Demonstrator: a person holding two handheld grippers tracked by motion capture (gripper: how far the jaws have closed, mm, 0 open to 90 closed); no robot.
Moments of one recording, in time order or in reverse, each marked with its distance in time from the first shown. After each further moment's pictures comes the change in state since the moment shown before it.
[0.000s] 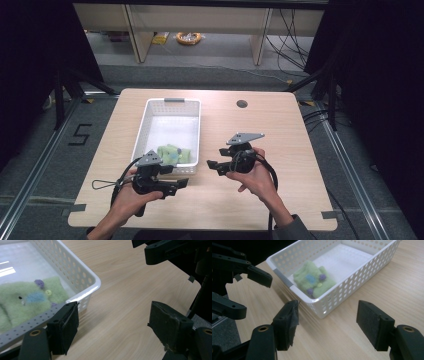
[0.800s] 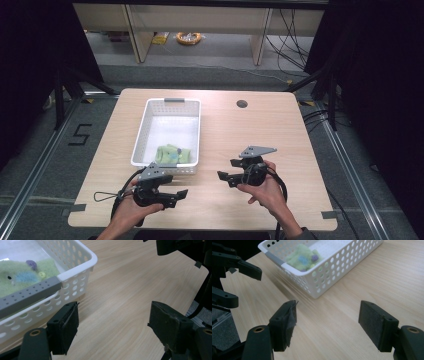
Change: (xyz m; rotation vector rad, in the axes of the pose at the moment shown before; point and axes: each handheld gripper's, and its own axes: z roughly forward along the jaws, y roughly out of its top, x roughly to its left) left arm -0.006 -0.032 0.006 0.006 0.026 0.037; right arm -0.010 -0.044 -0.012 -0.006 -0.013 0.053
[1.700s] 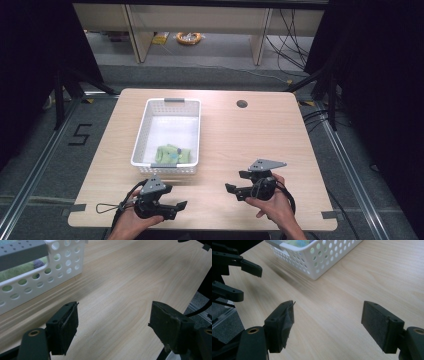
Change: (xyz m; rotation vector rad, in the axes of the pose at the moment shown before) left arm -0.004 -0.031 0.006 0.043 0.007 0.030; right arm 0.000 -0.038 -0.016 0.011 -0.023 0.021
